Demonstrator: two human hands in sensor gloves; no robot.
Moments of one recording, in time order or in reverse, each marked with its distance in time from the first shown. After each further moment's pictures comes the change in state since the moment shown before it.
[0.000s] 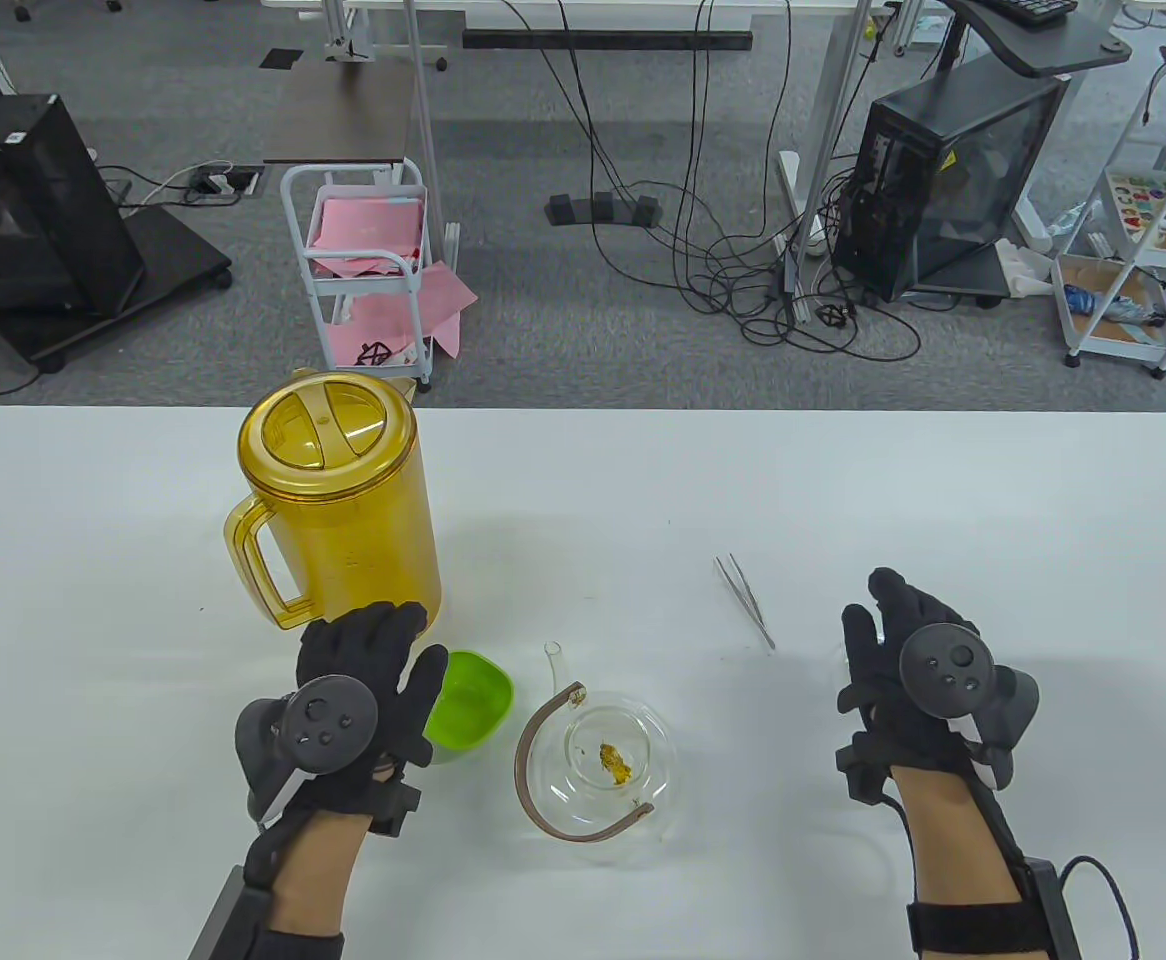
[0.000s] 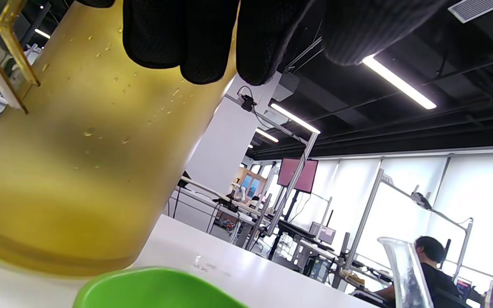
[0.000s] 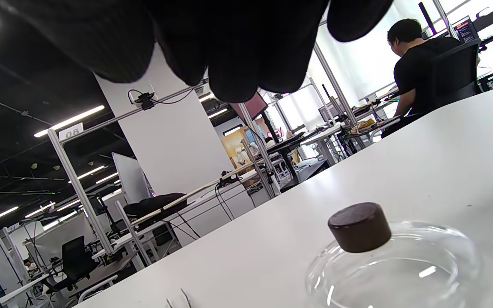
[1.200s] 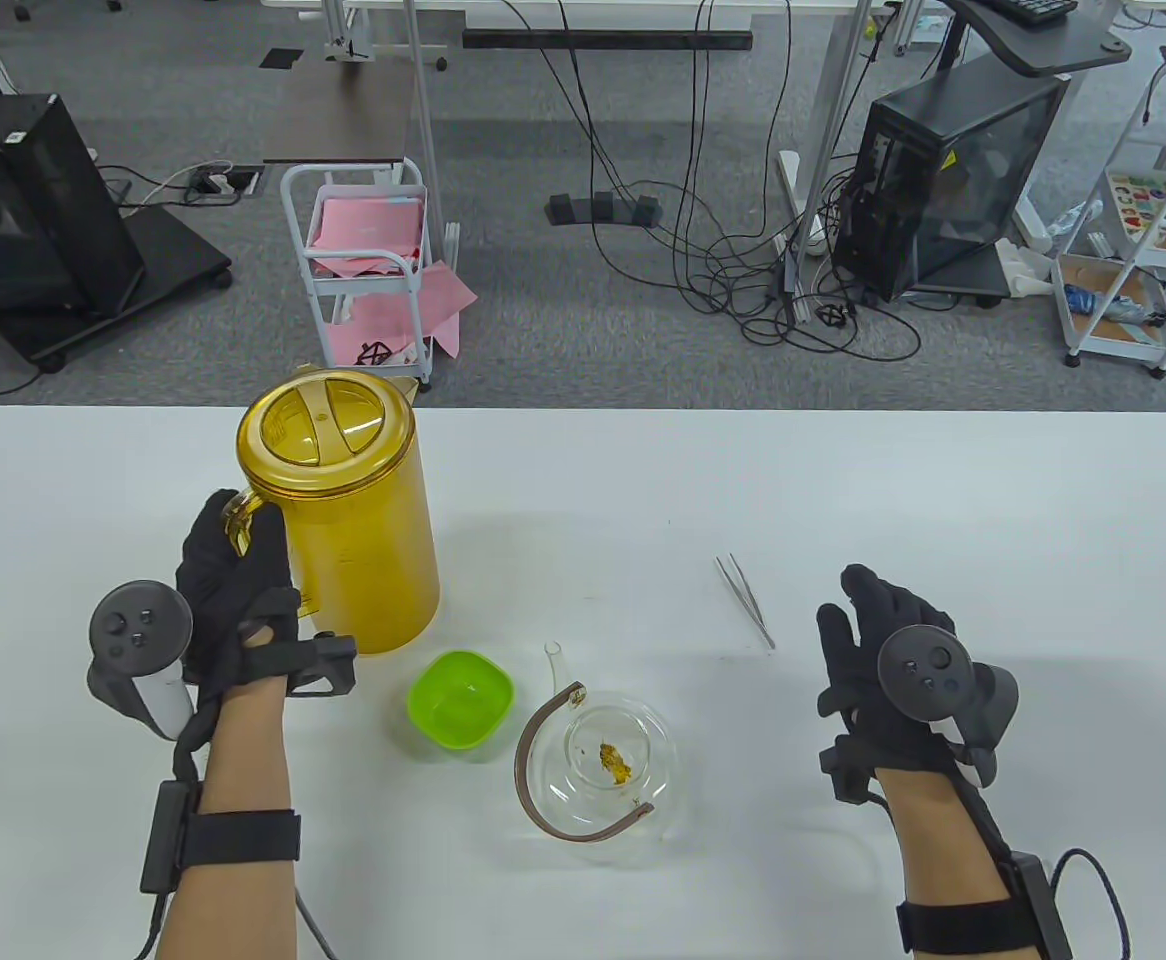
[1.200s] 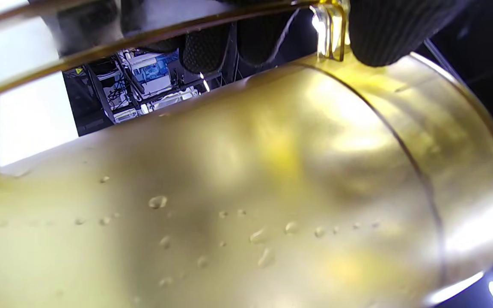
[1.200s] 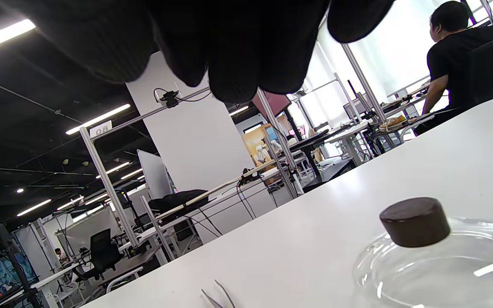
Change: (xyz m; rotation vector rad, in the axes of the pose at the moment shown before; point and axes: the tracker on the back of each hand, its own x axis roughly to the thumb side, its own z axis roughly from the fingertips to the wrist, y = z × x) left_hand -0.104 0.047 -0.054 0.371 0.479 0.555; right_hand 0.019 0.004 0.005 0.016 -0.079 -0.012
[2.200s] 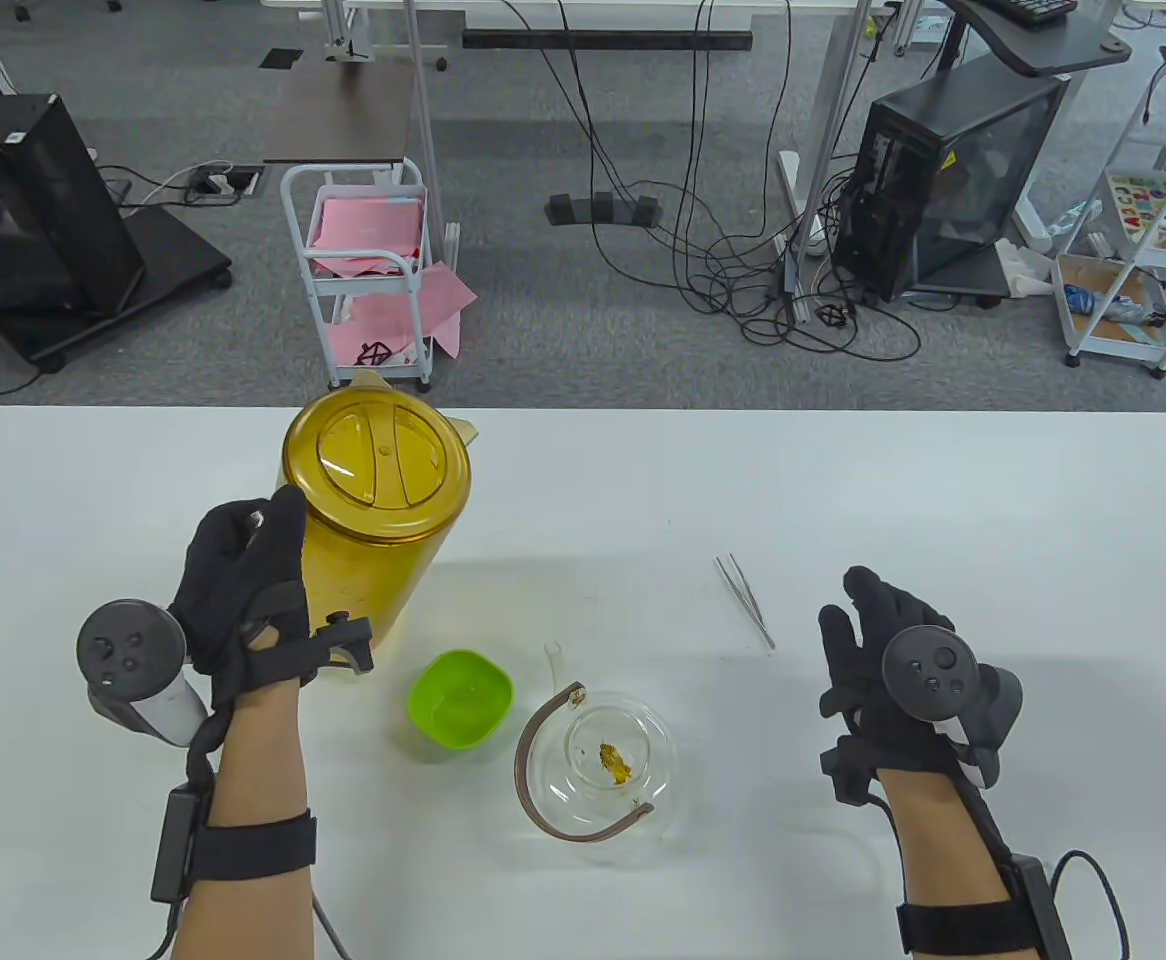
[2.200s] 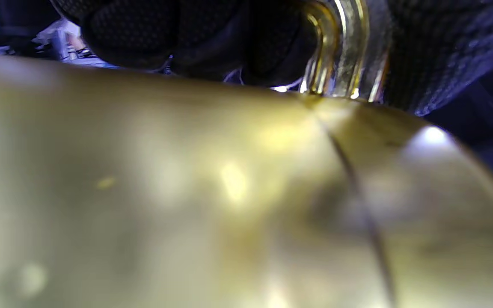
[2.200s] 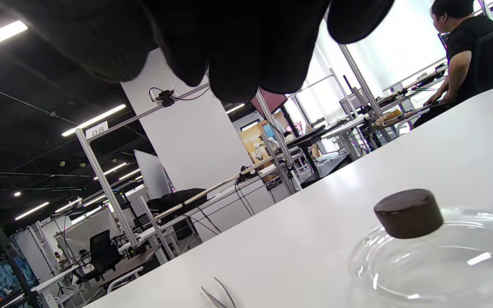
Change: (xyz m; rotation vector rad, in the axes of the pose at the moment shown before) left_hand 0.062 0.011 0.022 0.075 -0.218 0.106; right_hand -0.001 -0.004 0.000 0.007 0.017 -0.021
